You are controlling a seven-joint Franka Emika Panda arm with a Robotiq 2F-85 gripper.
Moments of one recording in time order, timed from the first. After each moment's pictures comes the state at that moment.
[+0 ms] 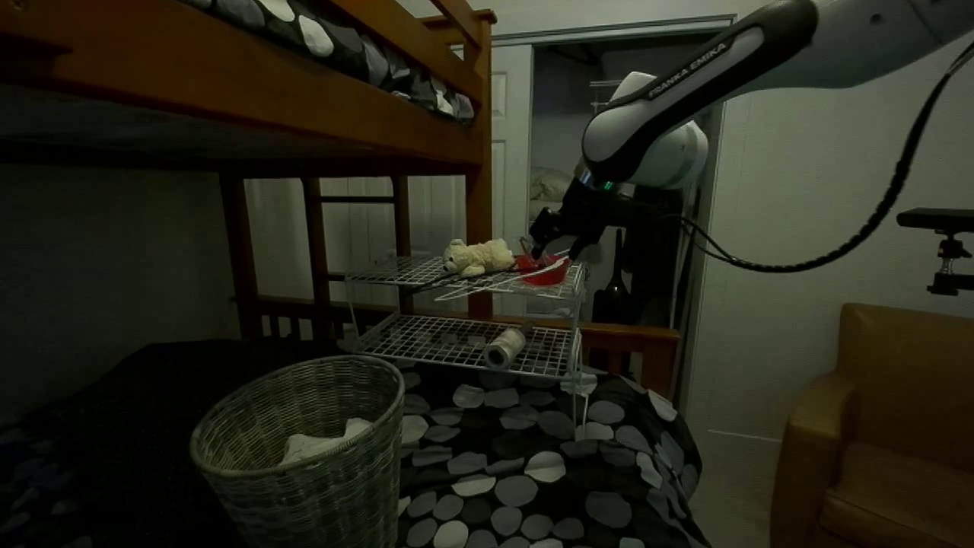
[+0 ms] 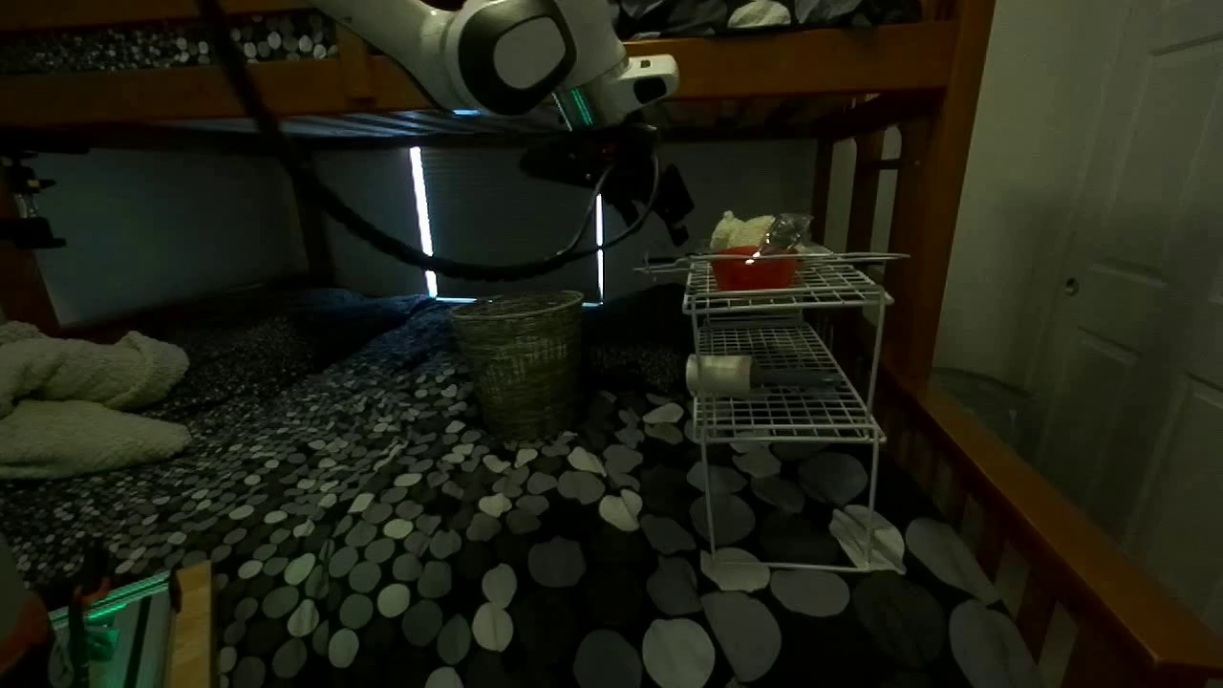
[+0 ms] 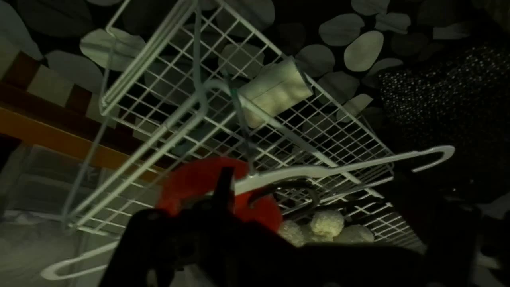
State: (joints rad) arm 0.03 -0.06 0.01 -2.09 0.11 2.61 -0.04
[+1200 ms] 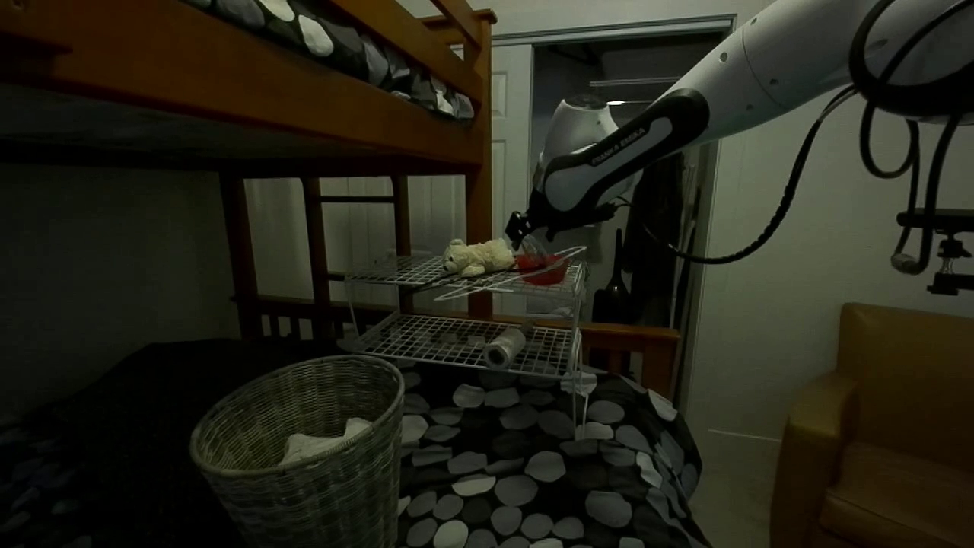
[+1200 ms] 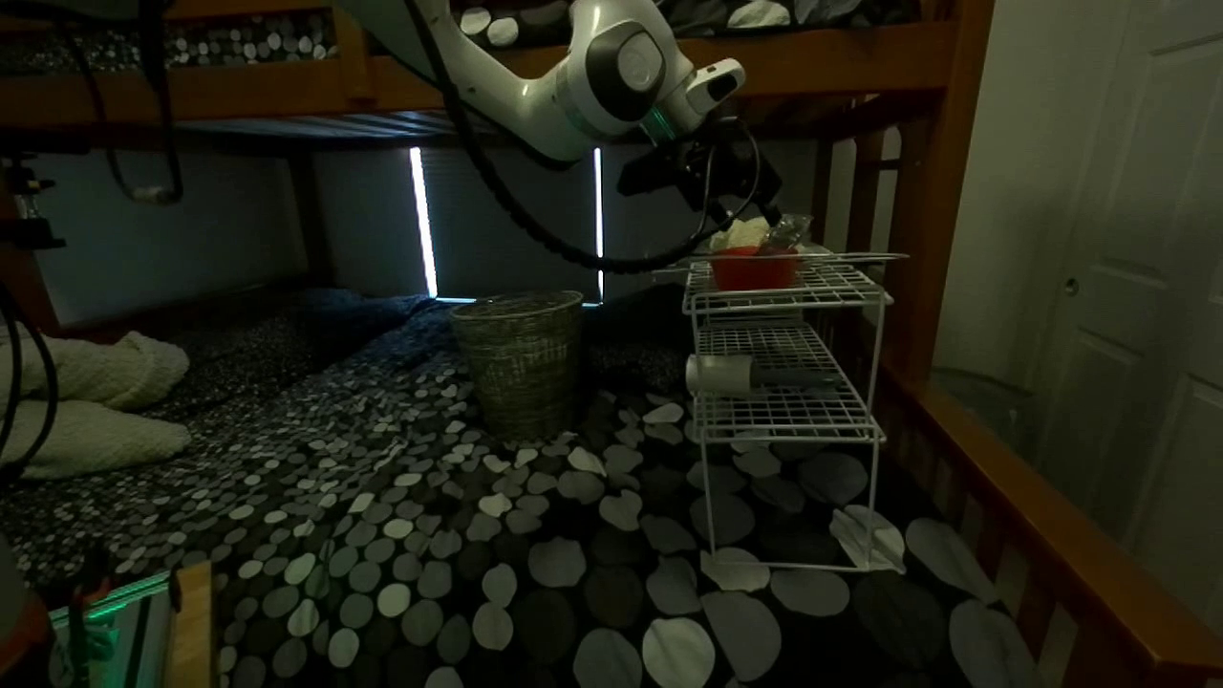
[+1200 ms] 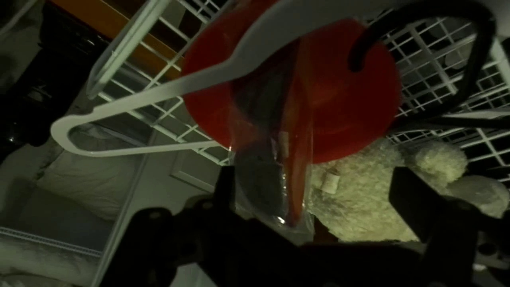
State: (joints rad) arm 0.07 0.28 -0.07 -1.67 -0.33 2.64 0.25
